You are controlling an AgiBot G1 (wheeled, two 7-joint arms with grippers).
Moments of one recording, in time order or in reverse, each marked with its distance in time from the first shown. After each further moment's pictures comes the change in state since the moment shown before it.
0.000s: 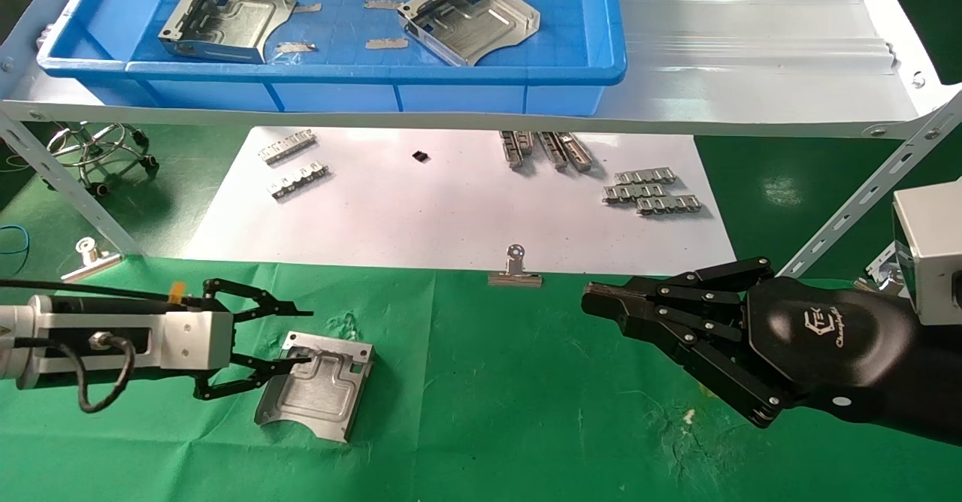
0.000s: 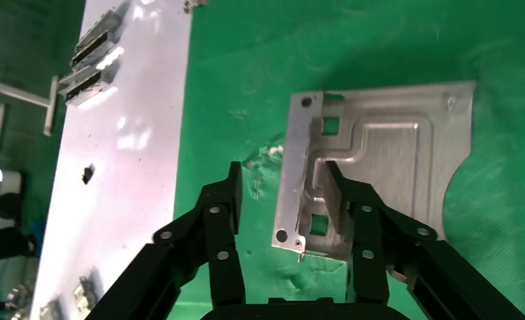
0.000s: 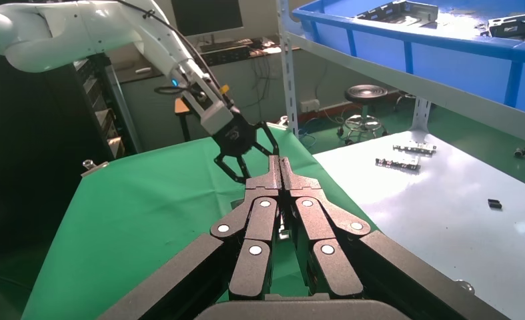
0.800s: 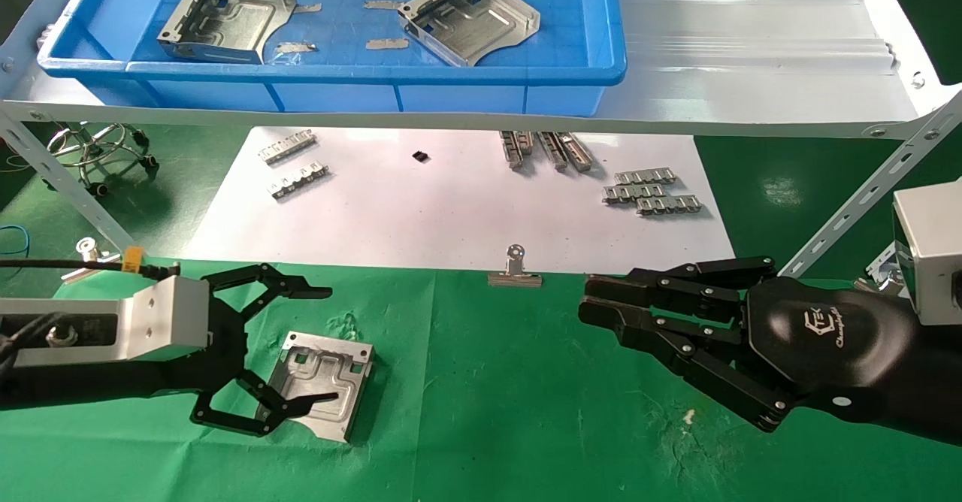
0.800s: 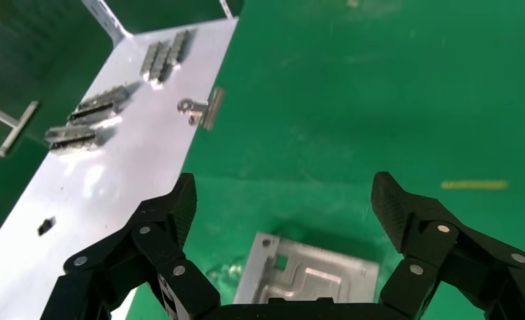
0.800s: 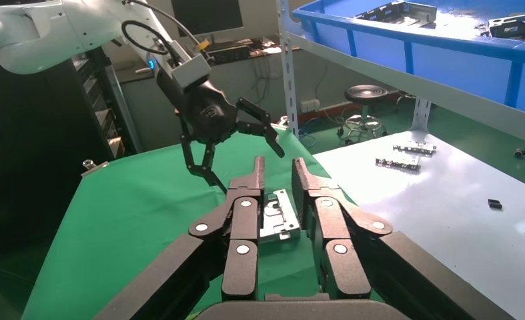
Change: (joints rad) left arm 0.086 -0.046 -0.100 -0.128 -0.202 0.085 -0.266; right arm 0.000 0.000 0.000 0.000 0.000 0.000 0.000
